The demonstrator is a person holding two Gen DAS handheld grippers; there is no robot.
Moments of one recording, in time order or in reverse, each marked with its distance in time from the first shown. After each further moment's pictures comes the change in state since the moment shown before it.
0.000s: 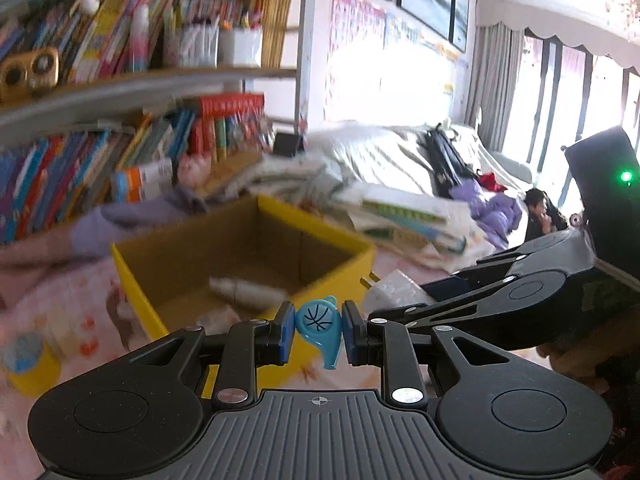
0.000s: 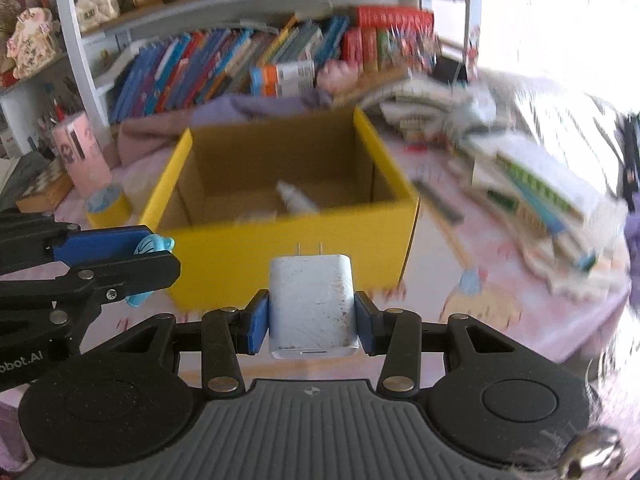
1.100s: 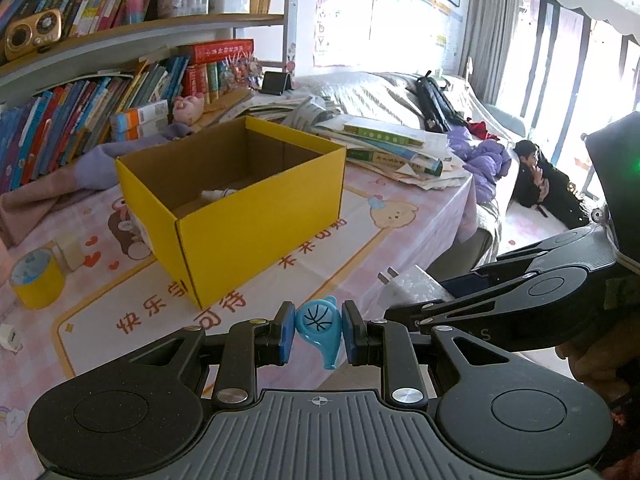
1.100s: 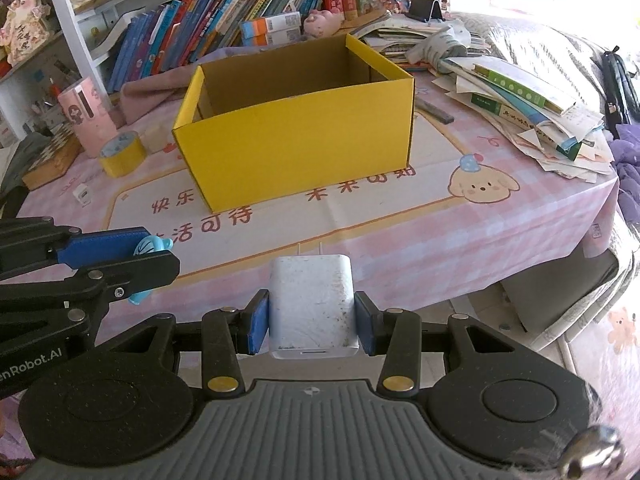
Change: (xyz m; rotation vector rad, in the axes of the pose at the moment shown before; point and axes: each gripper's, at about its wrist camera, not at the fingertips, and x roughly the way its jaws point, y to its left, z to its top) left arm -0.051 -0.021 -0.066 0.005 0.167 -0.030; right arm -0.041 0.046 -0.095 0.136 0.136 -0.033
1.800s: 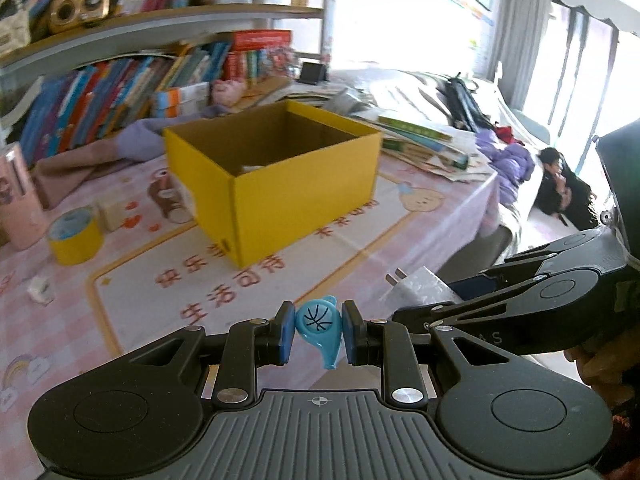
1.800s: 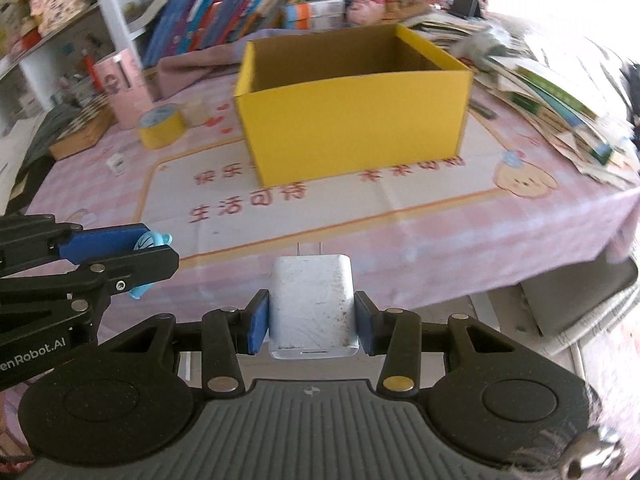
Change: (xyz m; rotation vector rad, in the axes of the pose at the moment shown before) left arm -0.027 0.015 -0.027 -0.058 0.019 0.060; right arm -0.002 0.034 -0.019 -0.047 0.034 0.046
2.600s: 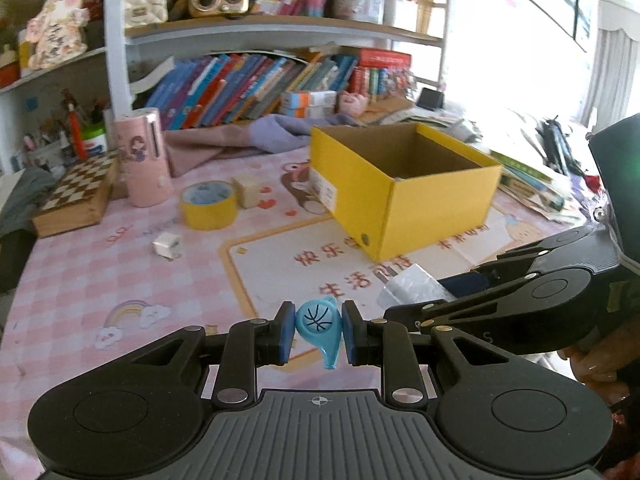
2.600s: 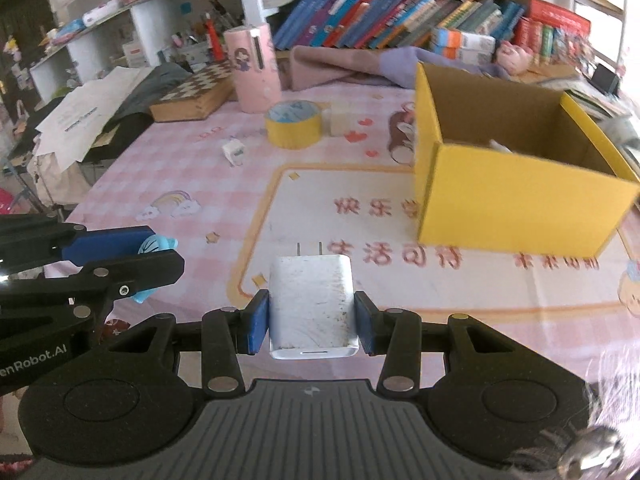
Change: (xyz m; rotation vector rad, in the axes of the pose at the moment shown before) left arm -0.060 0.064 -0.029 -0.182 -0.051 0.256; right arm 0.033 0.102 0.032 -0.276 -0.006 0.215
